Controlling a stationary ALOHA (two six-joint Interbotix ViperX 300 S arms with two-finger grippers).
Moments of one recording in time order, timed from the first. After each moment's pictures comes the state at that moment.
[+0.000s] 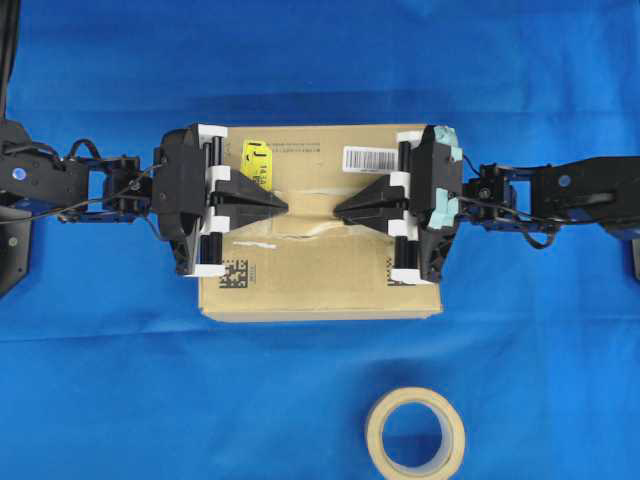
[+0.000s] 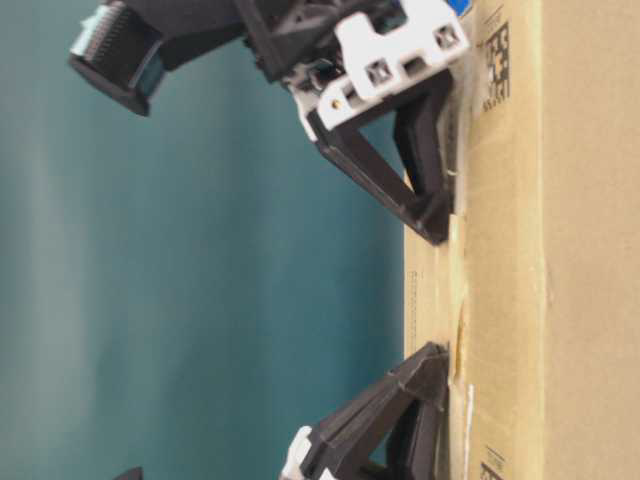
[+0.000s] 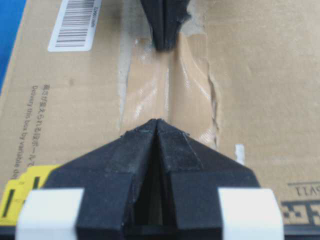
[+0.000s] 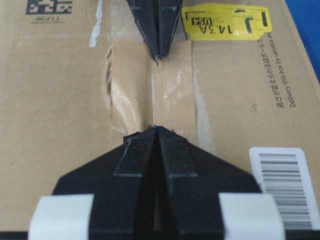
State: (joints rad) left arm 0.02 -0.14 0.93 -0.04 -0.34 0.18; right arm 0.00 -0.03 0.79 0.13 -0.33 0.04
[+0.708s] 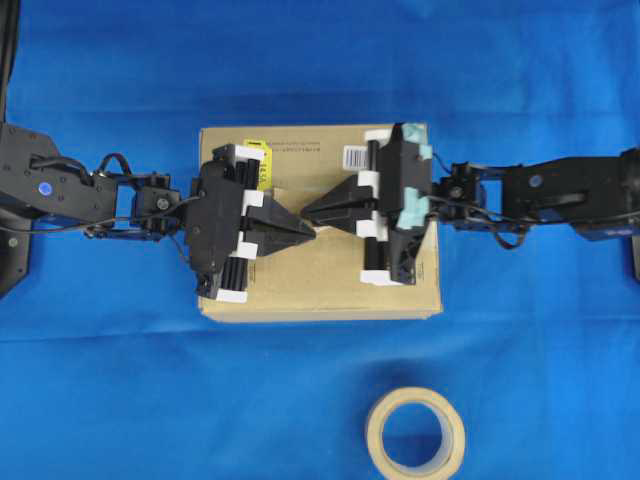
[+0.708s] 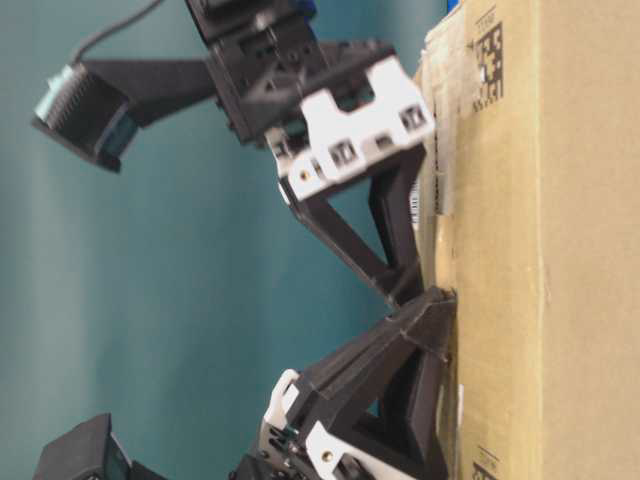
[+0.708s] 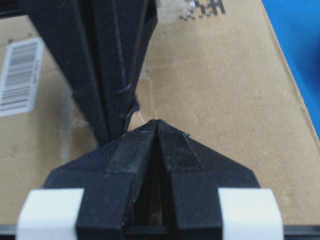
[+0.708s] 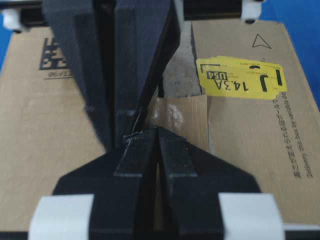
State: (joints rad) left arm -0.03 -0.06 0.82 -0.03 -0.34 0.23; right arm -0.01 0.07 0.66 0.13 -0.37 0.03
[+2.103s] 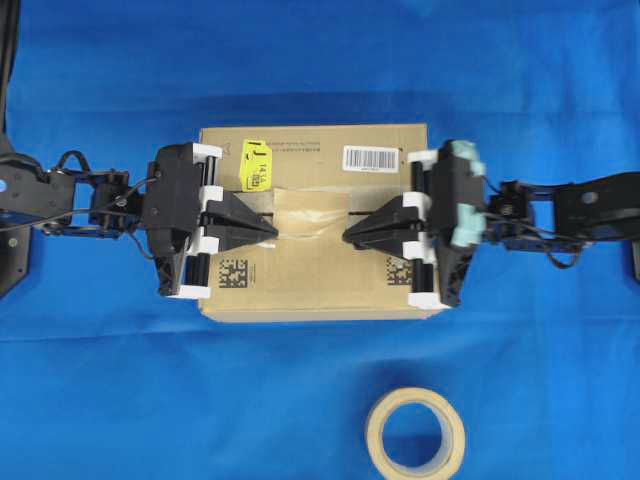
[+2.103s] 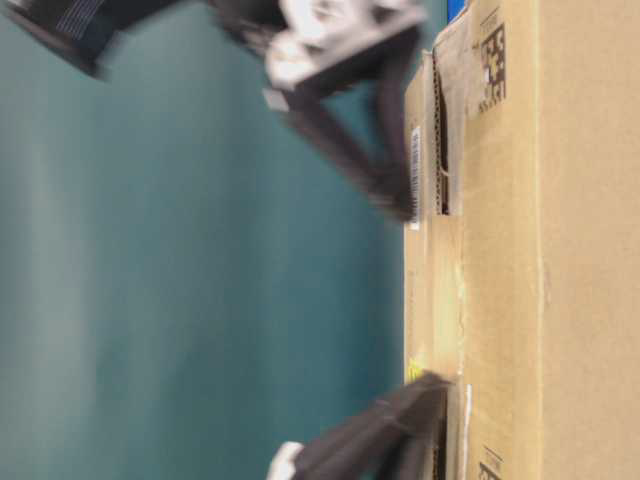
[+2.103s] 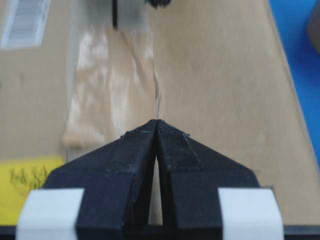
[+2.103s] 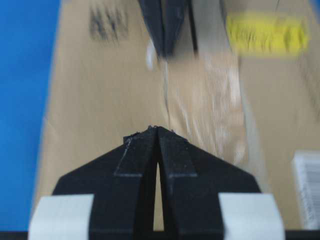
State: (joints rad) left arm -0.03 -0.21 0.93 -0.04 -0.29 0.13; right arm 0.08 -0.13 0.81 0.25 -0.35 -0.03
